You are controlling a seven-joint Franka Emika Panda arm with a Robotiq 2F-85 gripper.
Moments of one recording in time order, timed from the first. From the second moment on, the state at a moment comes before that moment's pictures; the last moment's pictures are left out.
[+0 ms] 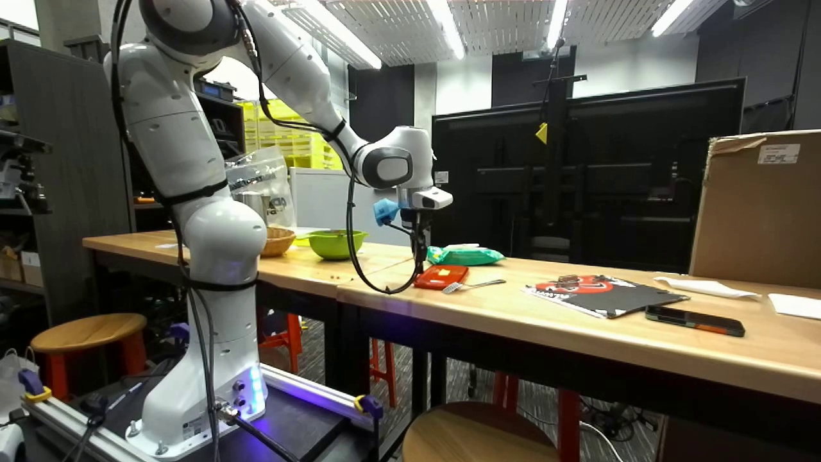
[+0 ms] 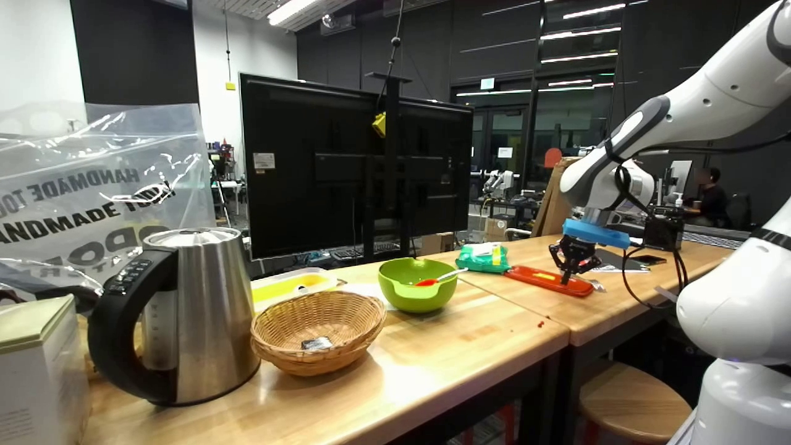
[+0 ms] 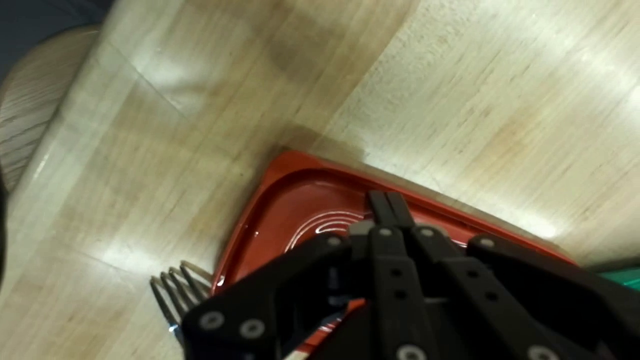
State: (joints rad) arm -0.36 -0.35 -0.24 -2.64 0.09 2.48 0.32
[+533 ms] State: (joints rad) arm -0.36 -0.37 -0.18 -2.67 0.06 2.48 0.35
